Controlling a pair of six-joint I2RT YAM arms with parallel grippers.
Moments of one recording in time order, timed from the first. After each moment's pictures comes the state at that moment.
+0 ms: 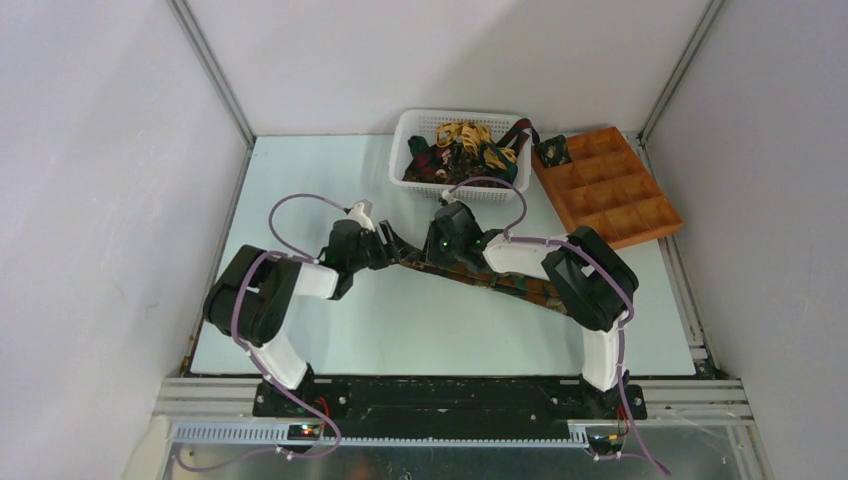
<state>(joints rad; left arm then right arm) -0.35 1.68 0.55 0.62 0.27 -0.66 0.75 1.95 1.13 0.06 -0.07 0.80</state>
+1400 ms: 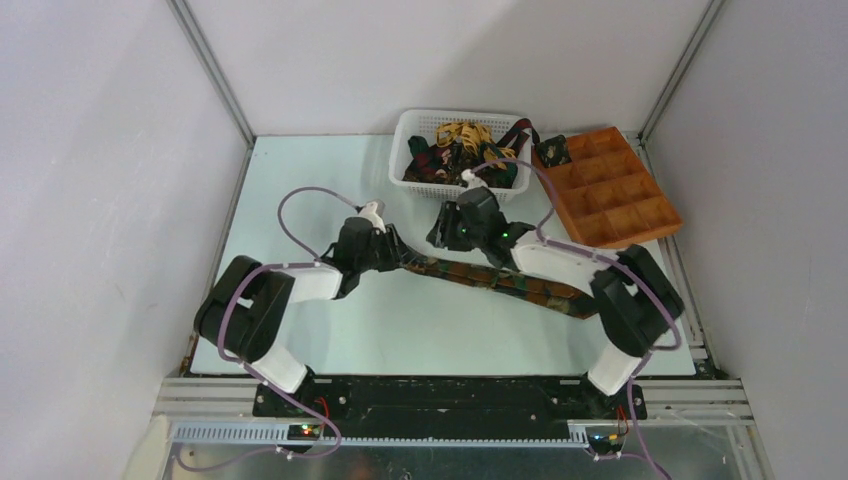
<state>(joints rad) -0.43 1.60 0.59 0.46 0.22 -0.62 0.71 1.76 1.09 0.01 -0.02 0.73</state>
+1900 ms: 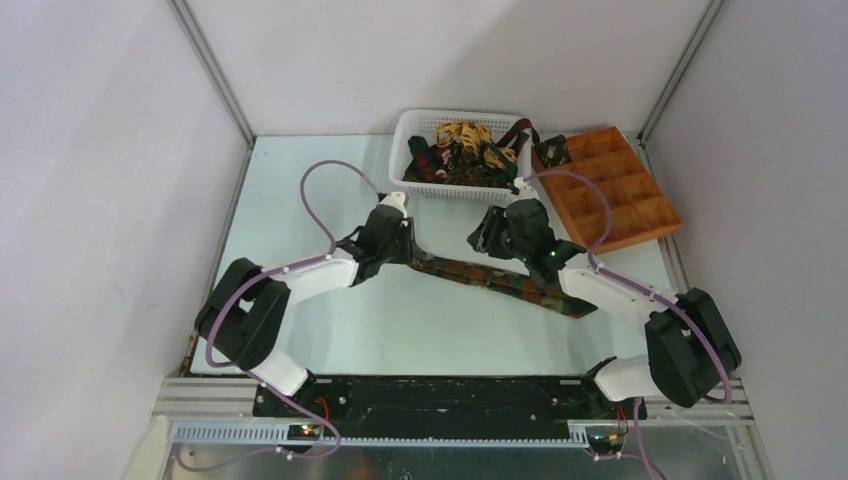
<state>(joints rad) -0.59 1.56 0.80 0.07 -0.09 -0.45 0.59 1.40 0.81 0.01 0.02 0.72</state>
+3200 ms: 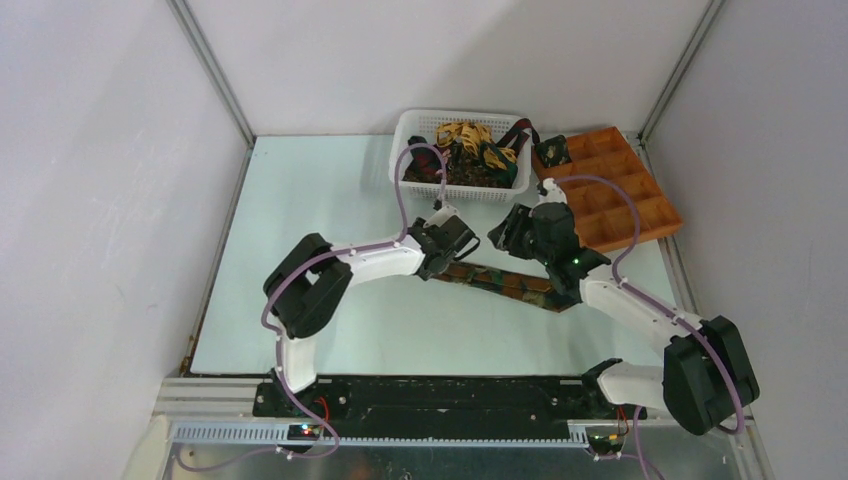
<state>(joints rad) -0.86 1.91 1.25 -0.50 -0.77 -0.26 0.49 1.25 0.72 0.01 0.02 0.73</state>
